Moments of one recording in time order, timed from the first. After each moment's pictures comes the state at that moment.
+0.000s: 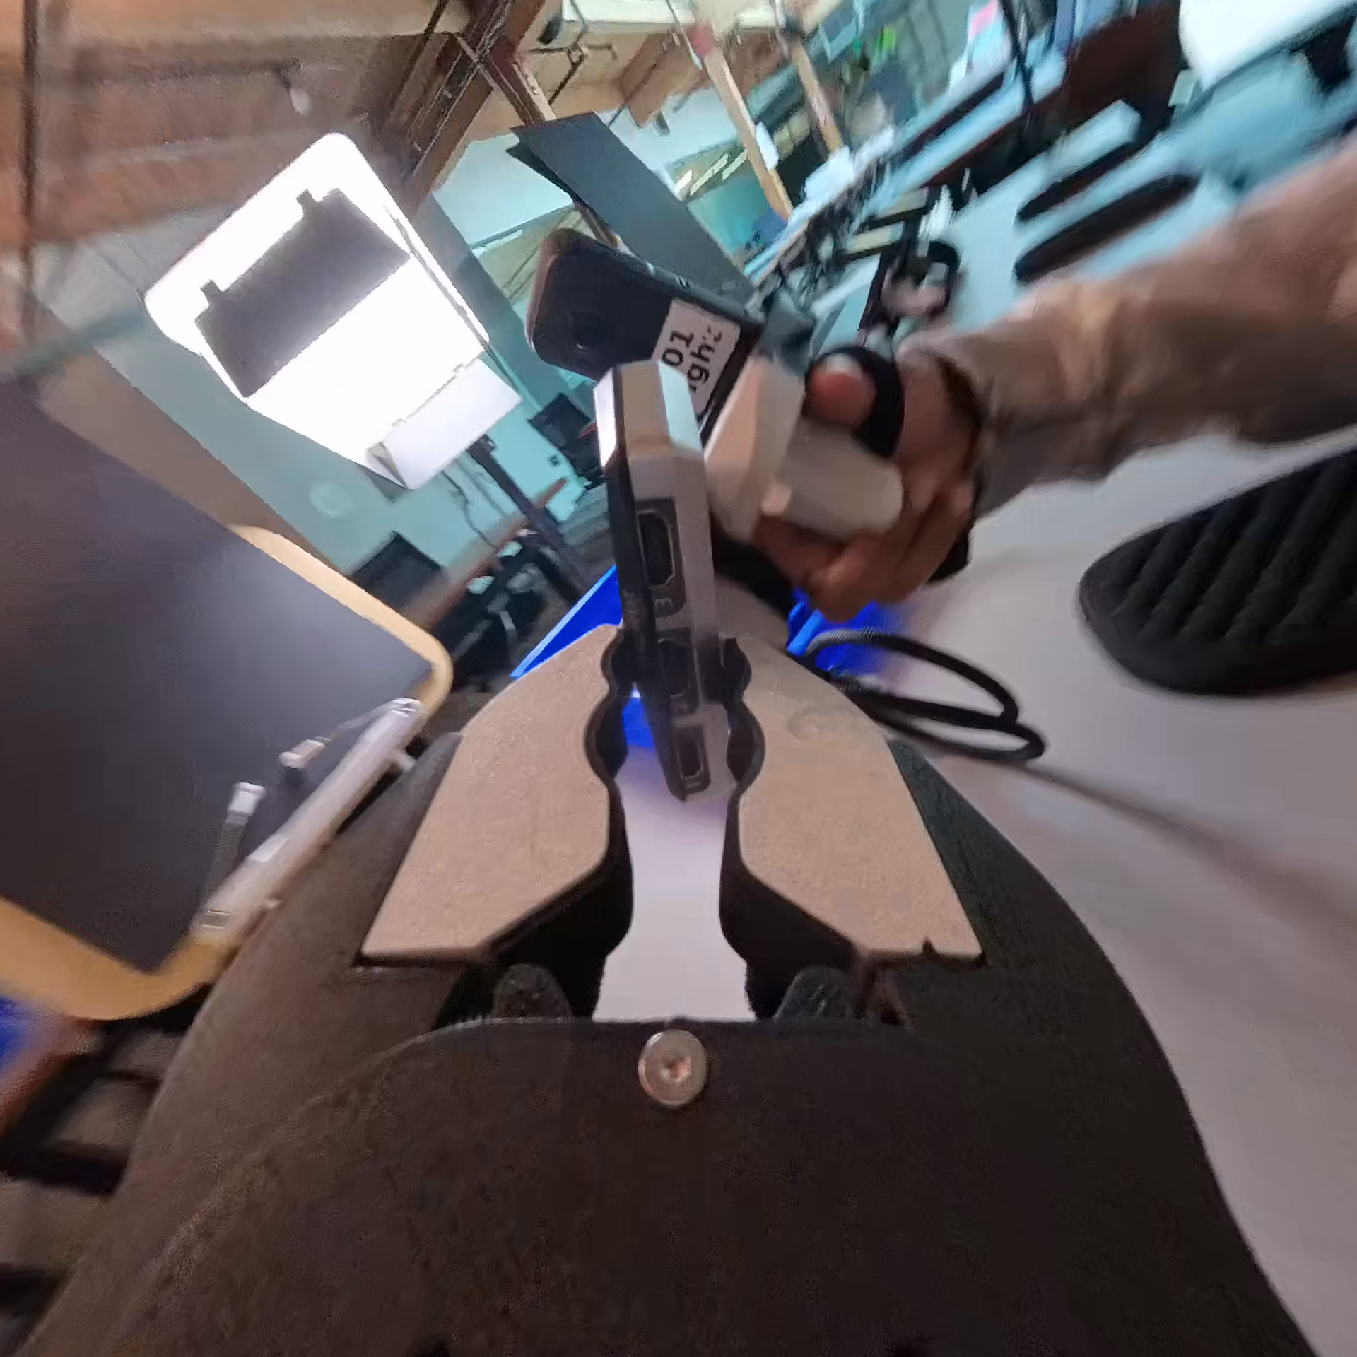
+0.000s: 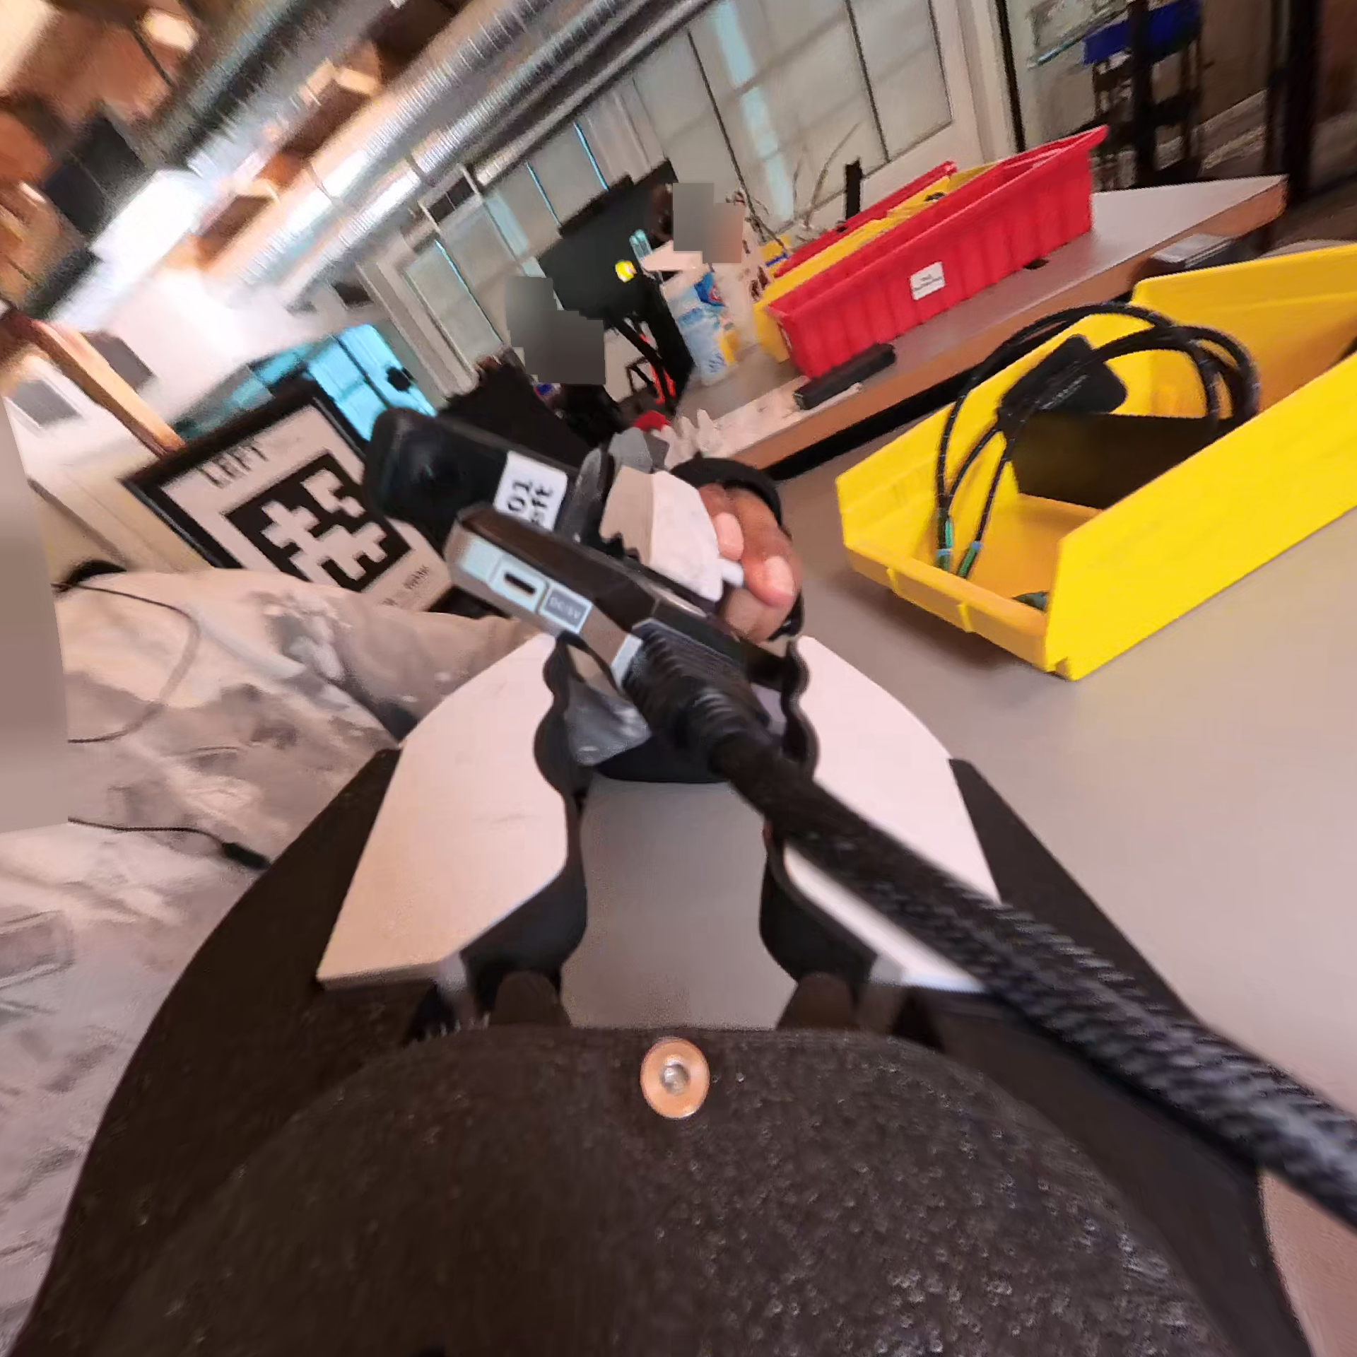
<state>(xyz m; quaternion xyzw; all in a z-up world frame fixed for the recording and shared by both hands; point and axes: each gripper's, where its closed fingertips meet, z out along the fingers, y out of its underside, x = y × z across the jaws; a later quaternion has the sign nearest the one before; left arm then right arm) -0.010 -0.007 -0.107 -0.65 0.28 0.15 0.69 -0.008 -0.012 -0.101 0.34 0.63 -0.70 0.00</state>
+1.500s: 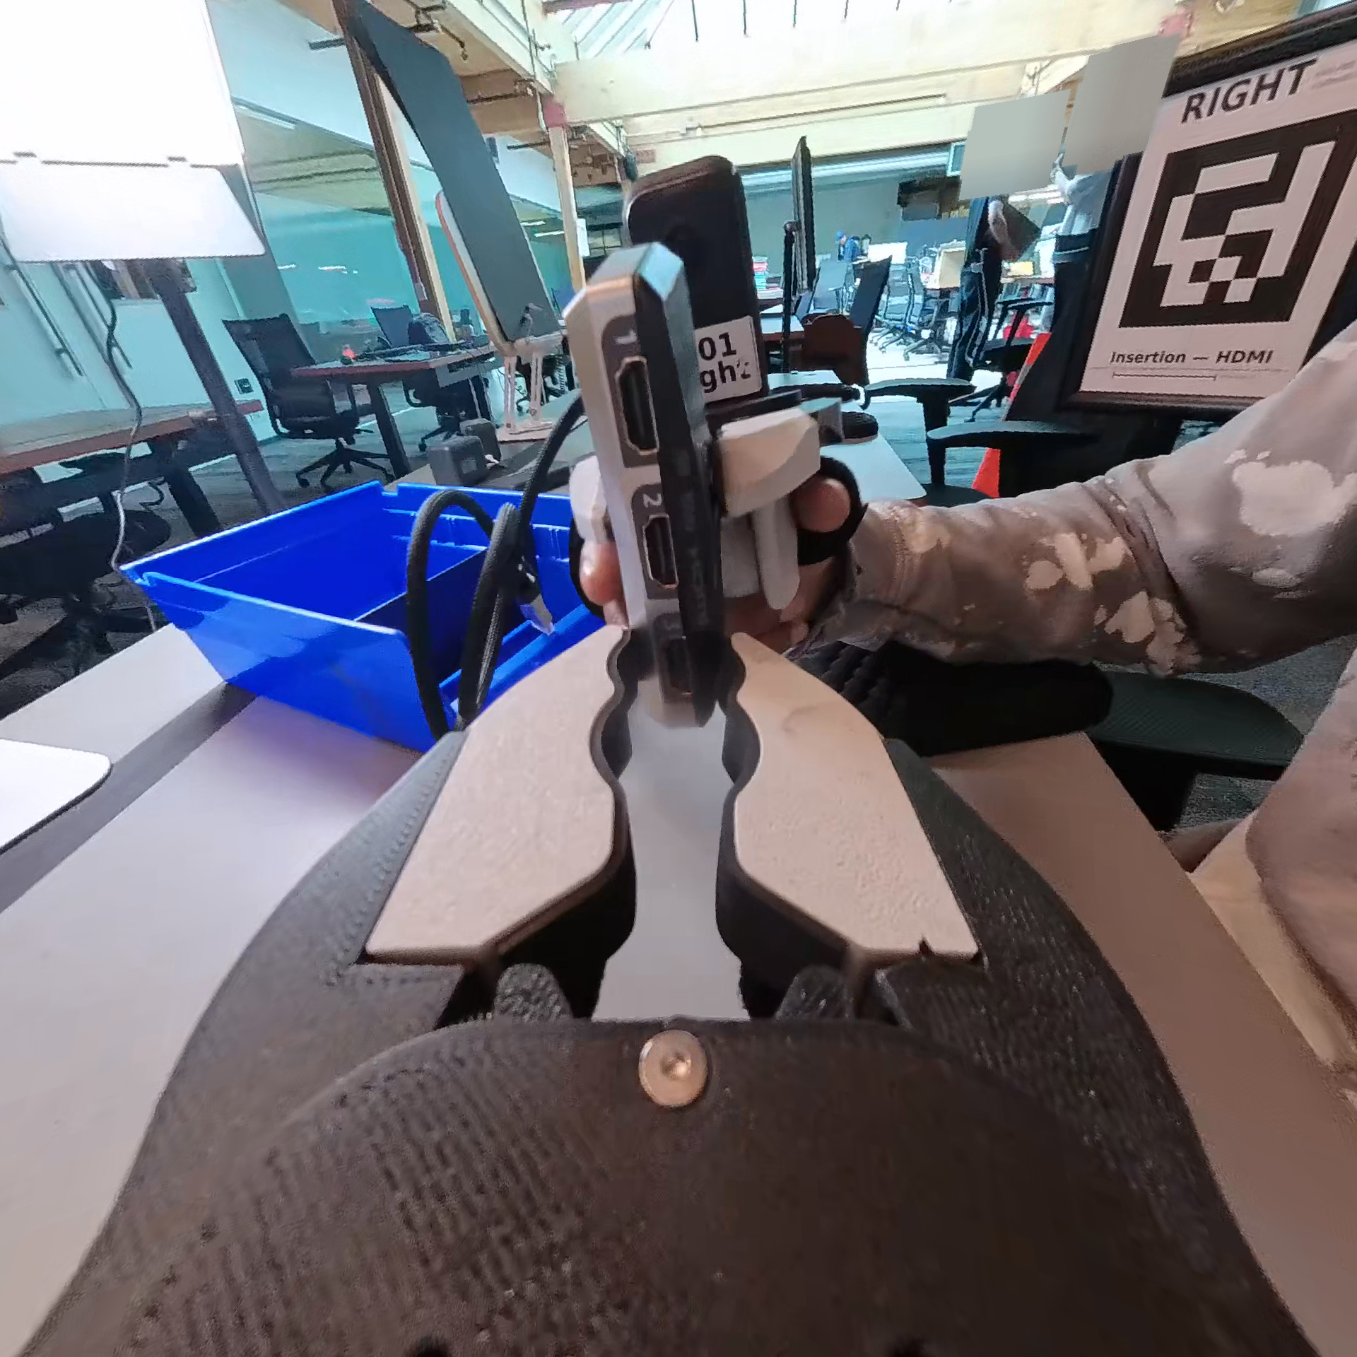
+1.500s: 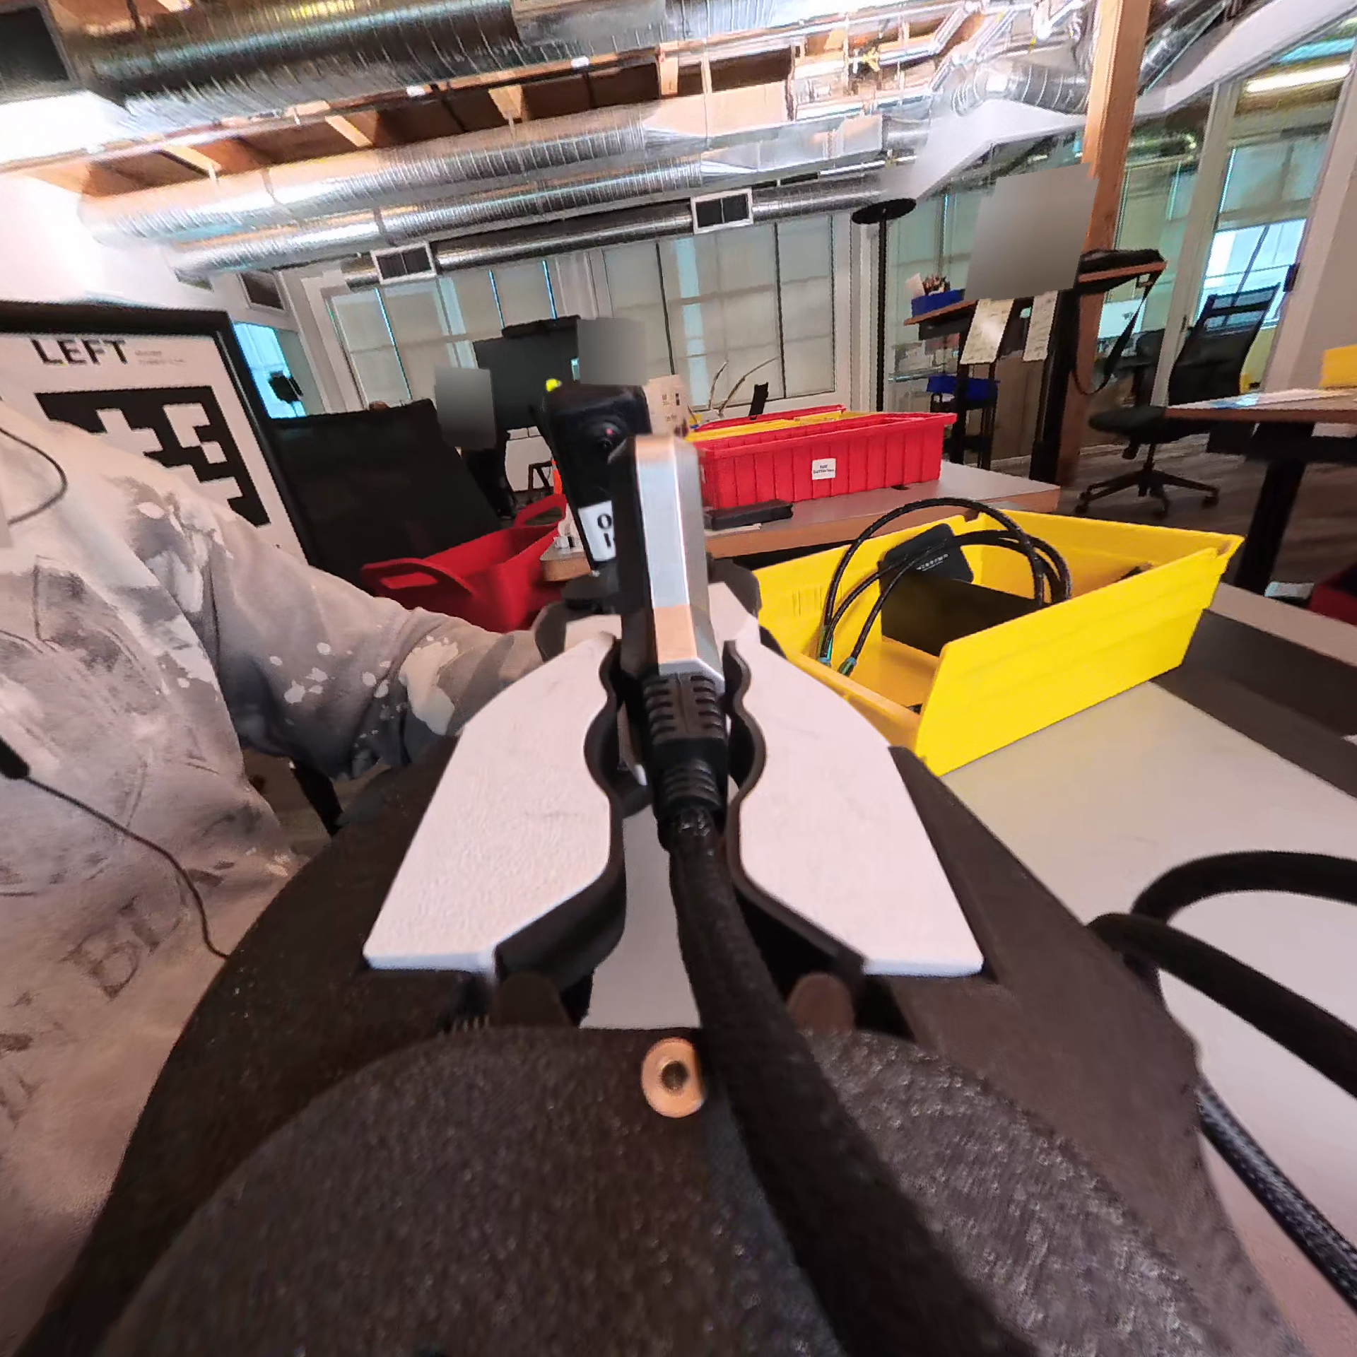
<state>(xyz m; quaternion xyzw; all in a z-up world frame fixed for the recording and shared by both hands) 0.005 -0.008 -0.154 -0.68 0.21 -0.15 0.69 0.002 -0.012 -0.121 0.26 0.60 -0.73 -0.20</state>
